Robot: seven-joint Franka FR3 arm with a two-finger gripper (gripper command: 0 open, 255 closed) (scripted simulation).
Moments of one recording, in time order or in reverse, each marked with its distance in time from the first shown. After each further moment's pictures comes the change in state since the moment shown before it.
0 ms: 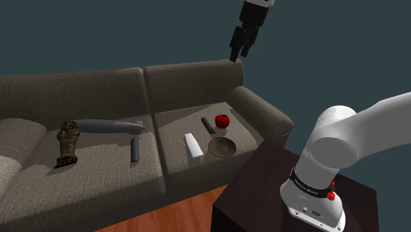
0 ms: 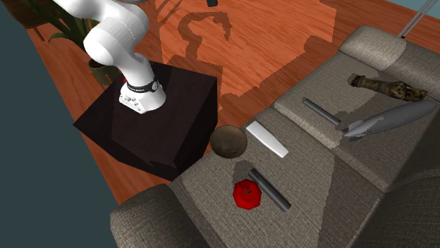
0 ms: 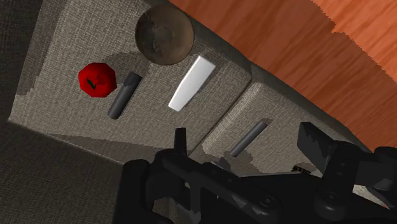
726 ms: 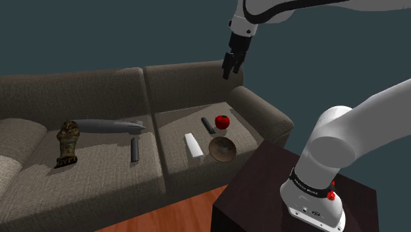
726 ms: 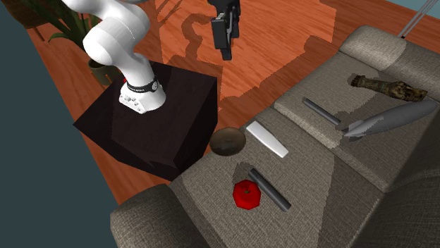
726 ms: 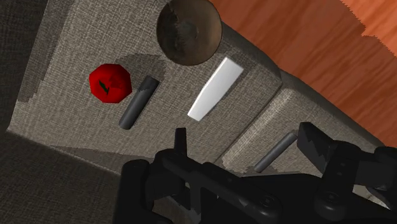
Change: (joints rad) arm -0.030 0.171 -0.081 -0.103 -0.050 0.226 -0.095
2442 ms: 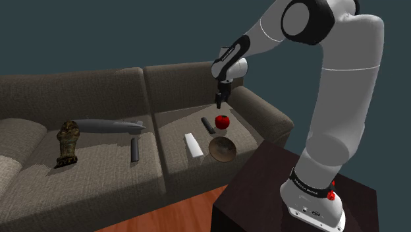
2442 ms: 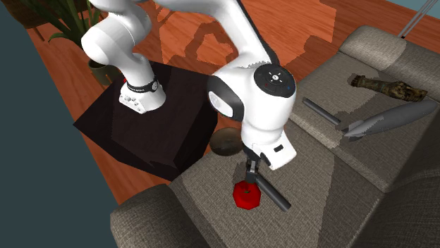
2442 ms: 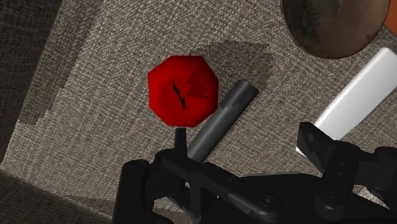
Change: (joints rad) arm -0.095 0.872 -0.181 0.234 0.079 0.511 -0.329
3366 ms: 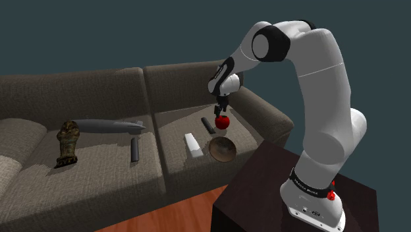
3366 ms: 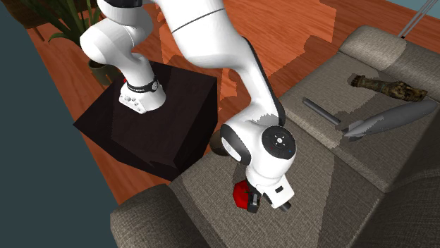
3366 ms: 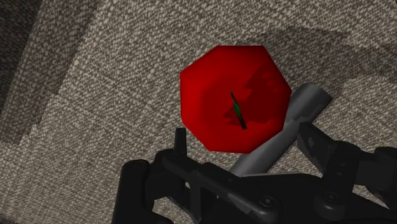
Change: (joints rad) arm -0.082 0.340 0.032 0.209 0.074 0.097 -0.086
